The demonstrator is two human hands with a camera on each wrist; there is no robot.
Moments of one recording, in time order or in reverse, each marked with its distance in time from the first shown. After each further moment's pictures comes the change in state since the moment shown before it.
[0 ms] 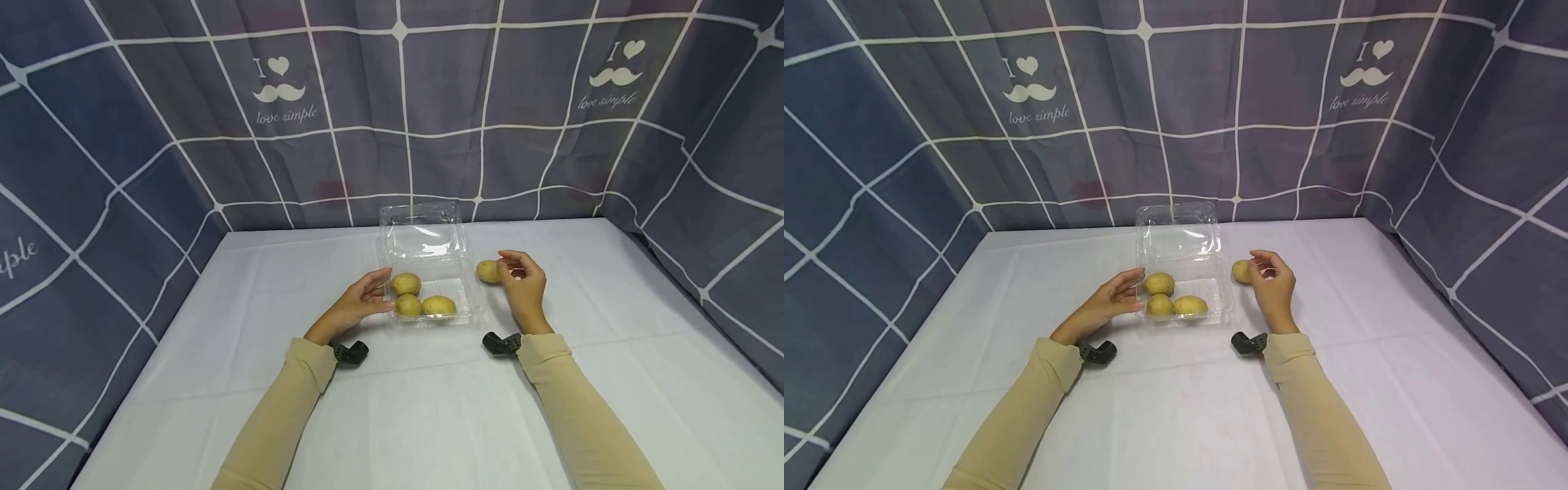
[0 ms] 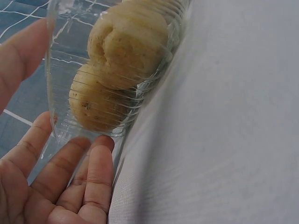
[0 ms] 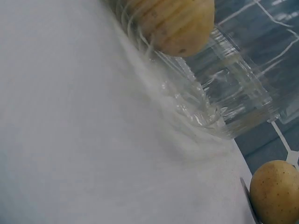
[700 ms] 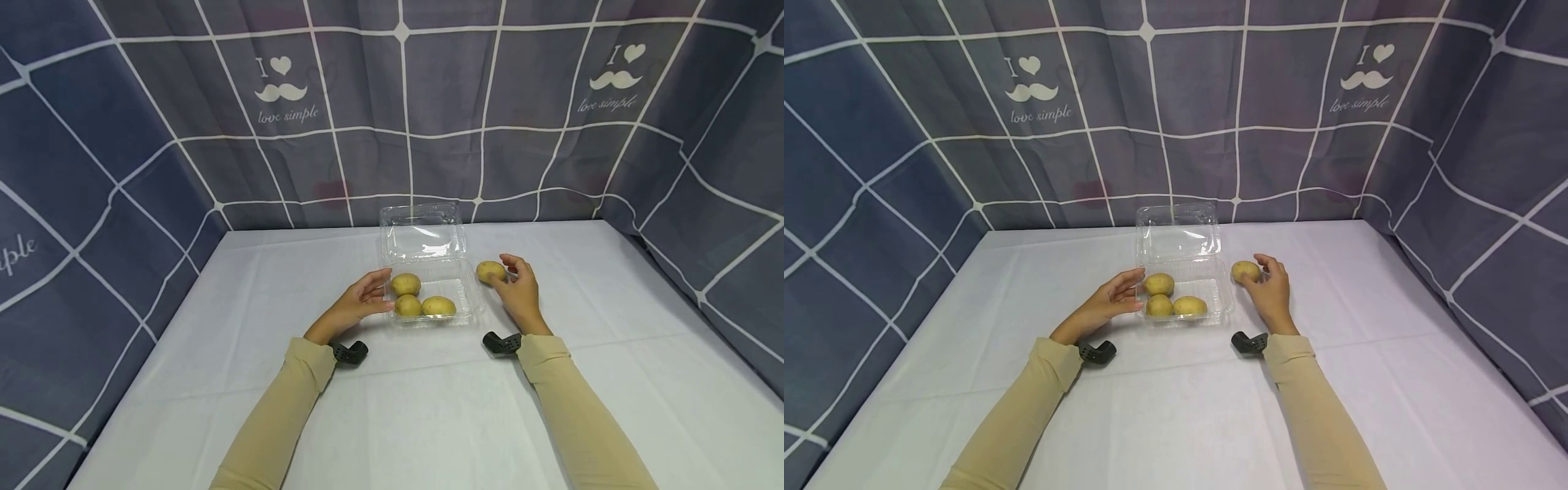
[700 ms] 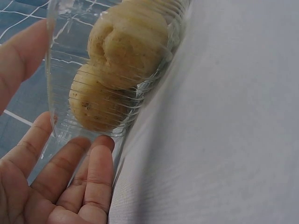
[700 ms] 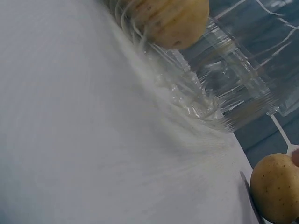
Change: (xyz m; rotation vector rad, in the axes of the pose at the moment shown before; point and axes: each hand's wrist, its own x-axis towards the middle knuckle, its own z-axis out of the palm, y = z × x) left_hand -0.002 0.000 0.000 0.012 -0.013 0.004; right_hand 0.002 0.009 -0.008 -0.217 -0.246 0.240
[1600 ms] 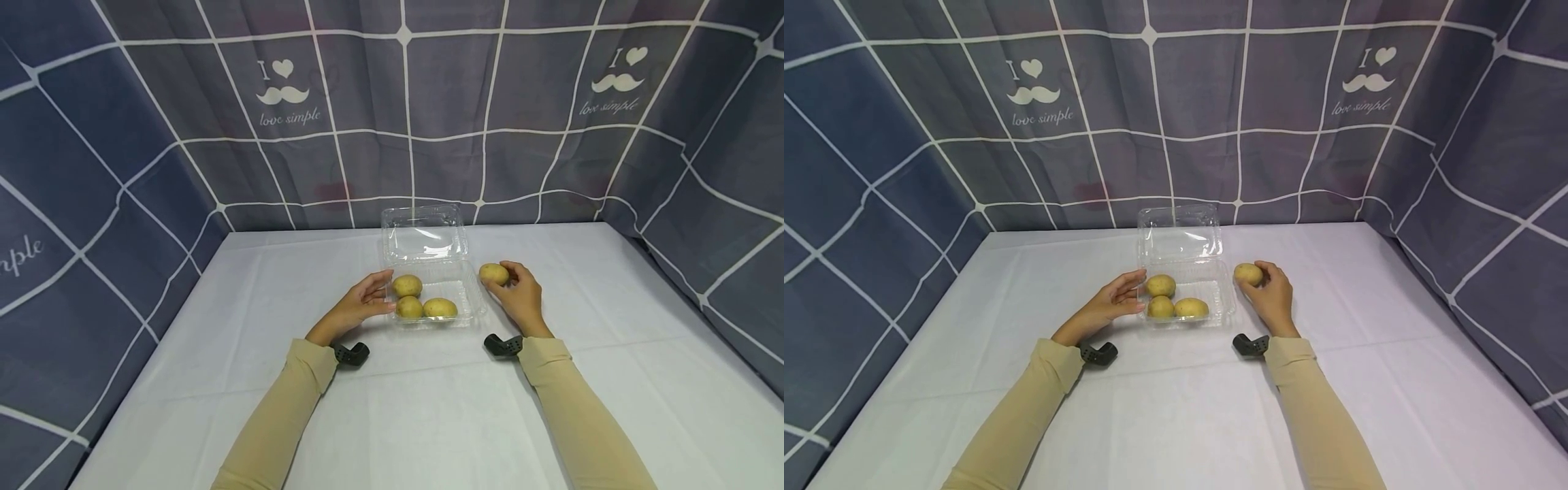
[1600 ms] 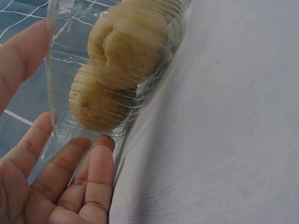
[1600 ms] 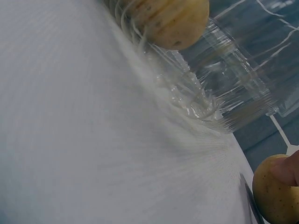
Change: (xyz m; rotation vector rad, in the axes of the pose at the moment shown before) left_hand 0.000 0.001 0.000 -0.002 0.001 -0.018; right_hand -0.003 -0.002 -0.004 -0.115 -0.037 0.031
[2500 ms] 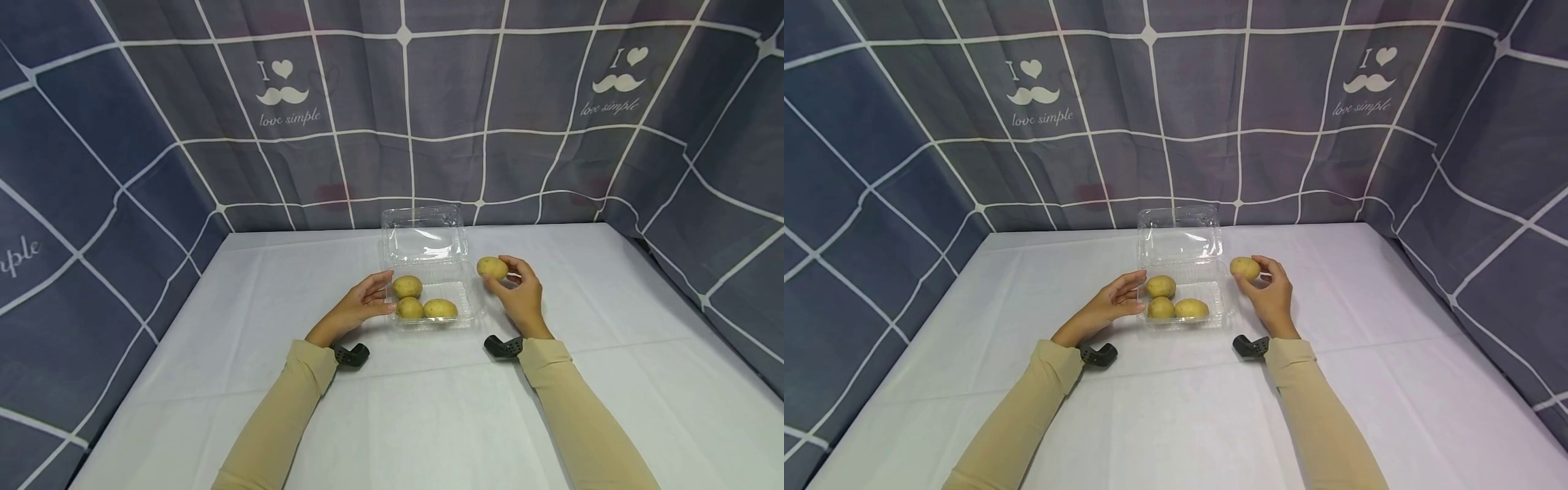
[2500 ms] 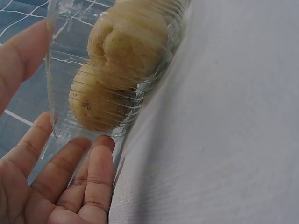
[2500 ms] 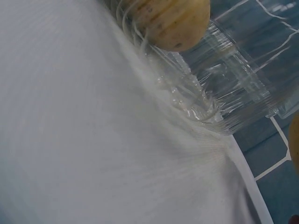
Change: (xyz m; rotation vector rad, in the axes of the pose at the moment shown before) left_hand 0.000 -0.001 0.000 0.029 0.010 -0.007; right_hand 0.000 0.001 0.007 0.227 0.131 -0.157
